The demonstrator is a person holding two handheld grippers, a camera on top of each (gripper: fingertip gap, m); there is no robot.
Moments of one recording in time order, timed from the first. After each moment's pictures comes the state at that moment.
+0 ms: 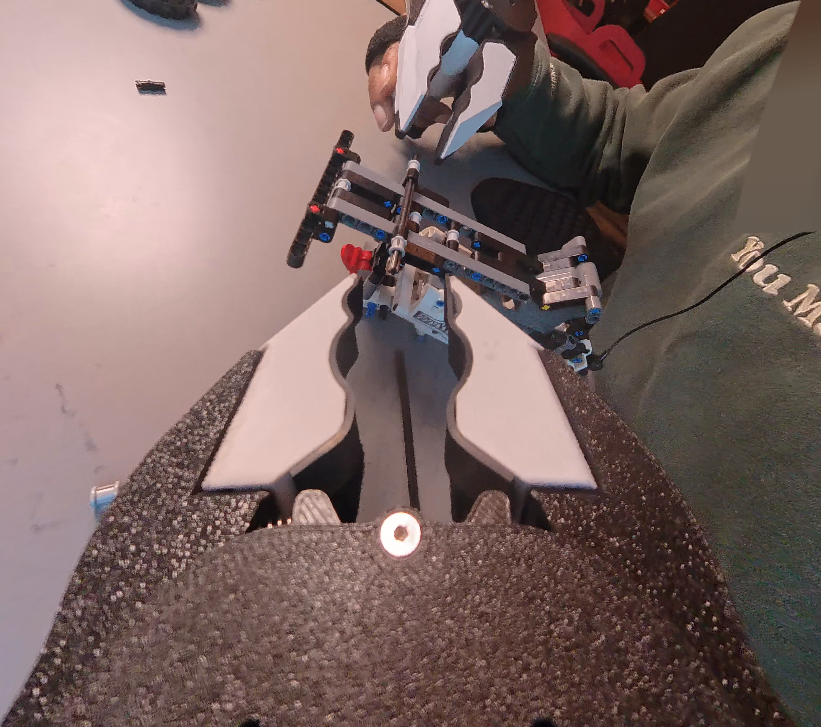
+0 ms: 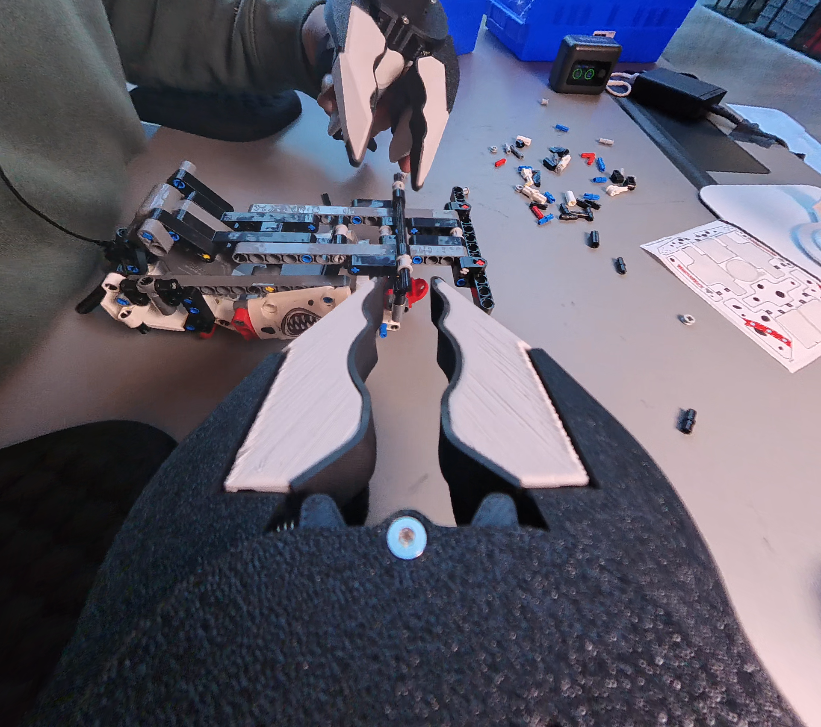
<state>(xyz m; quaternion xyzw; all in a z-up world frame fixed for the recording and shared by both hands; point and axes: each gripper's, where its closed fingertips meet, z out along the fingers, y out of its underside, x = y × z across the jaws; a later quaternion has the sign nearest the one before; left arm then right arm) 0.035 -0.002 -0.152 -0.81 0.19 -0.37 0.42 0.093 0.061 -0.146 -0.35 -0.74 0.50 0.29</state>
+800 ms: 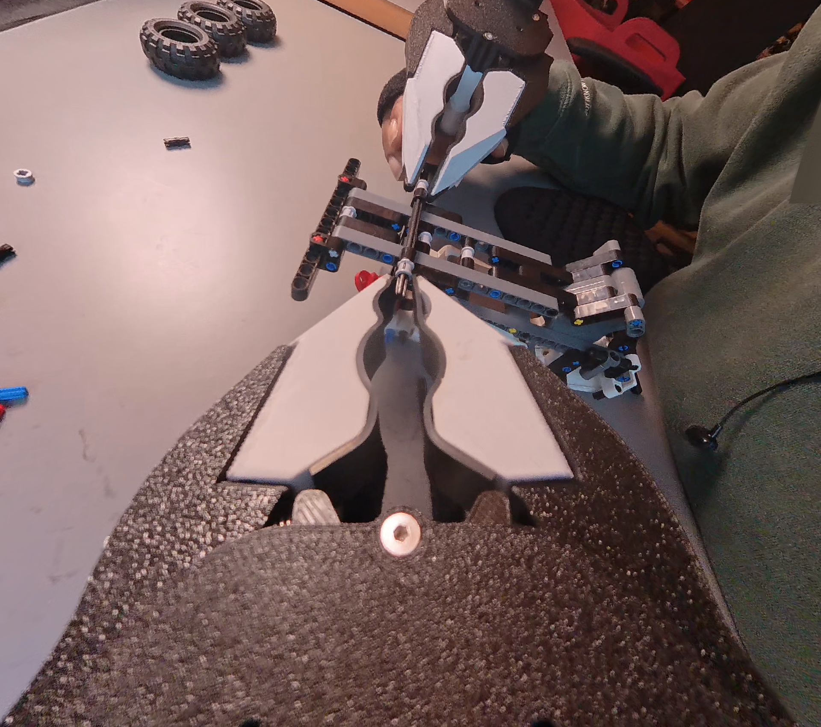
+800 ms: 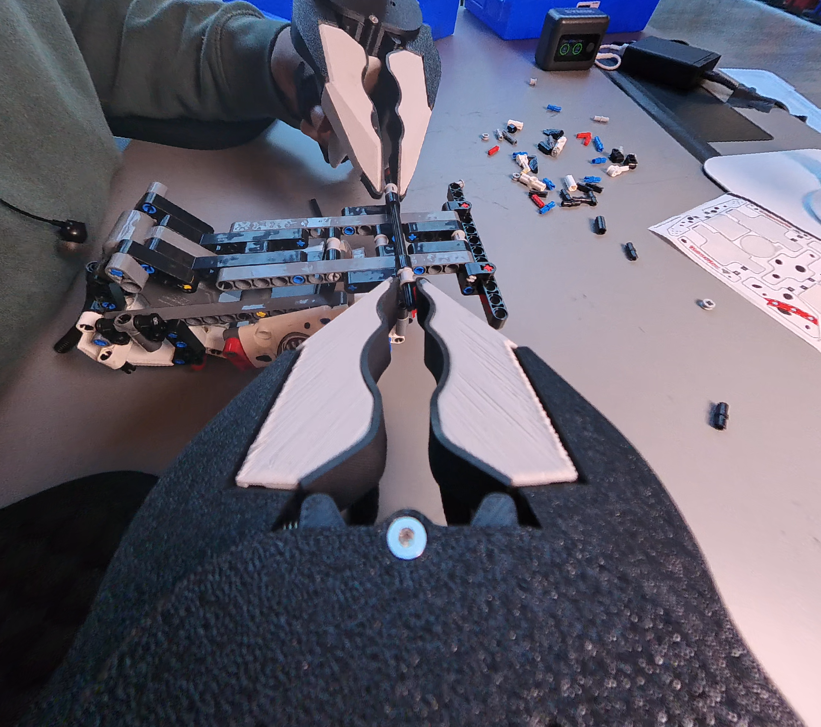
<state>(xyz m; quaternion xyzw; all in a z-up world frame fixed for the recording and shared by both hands) 0.044 0.011 -0.154 -0.79 0.21 -0.32 0.47 0.081 0.050 -0.153 -0.39 -0.72 0.49 0.29</state>
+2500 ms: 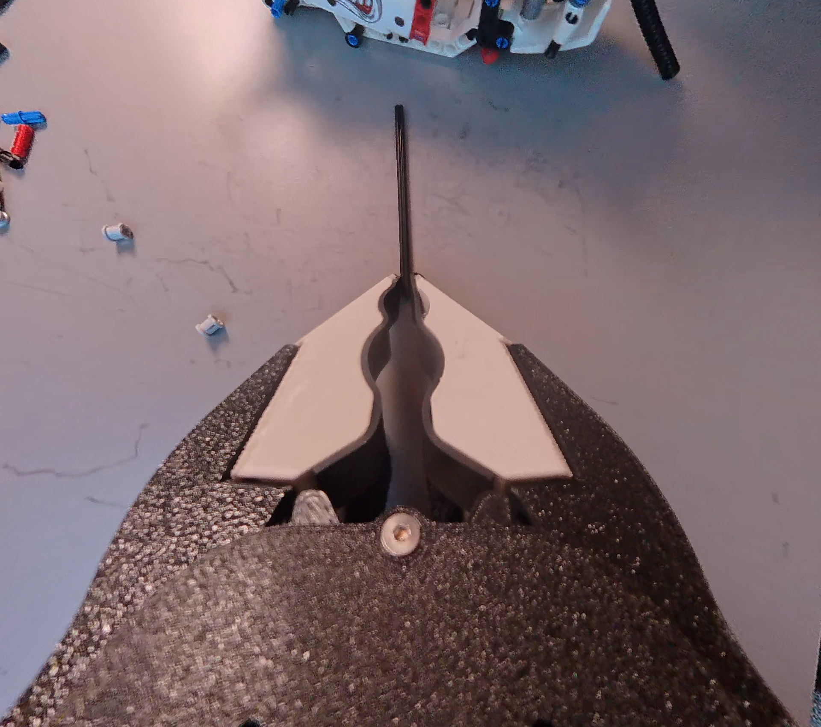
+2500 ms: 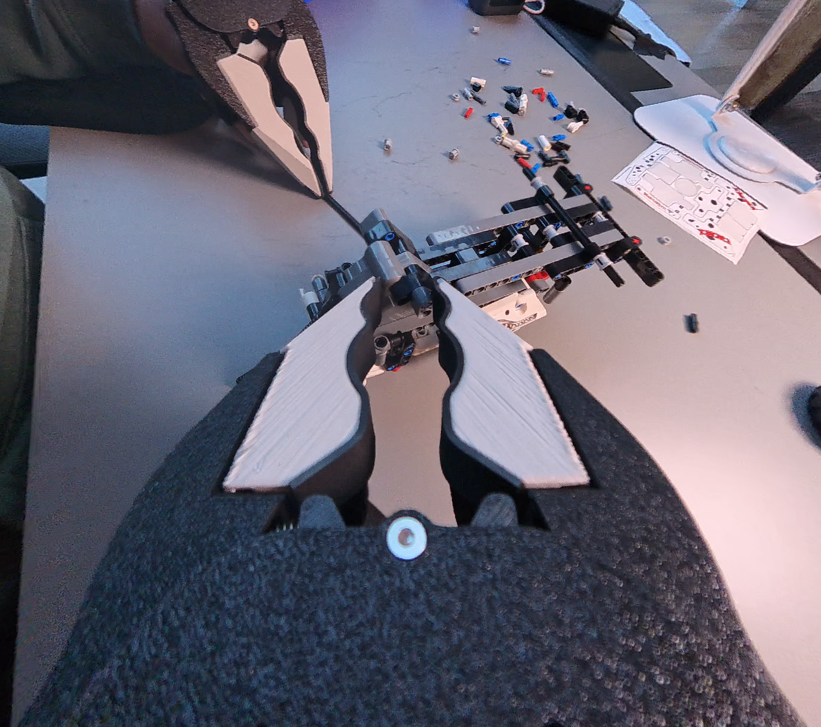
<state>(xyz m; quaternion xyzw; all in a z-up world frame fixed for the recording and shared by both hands) 0.009 -0.091 -0.226 -0.89 0.27 -0.10 0.35 0.116 0.000 -0.140 -0.49 -0.70 0.37 0.36</state>
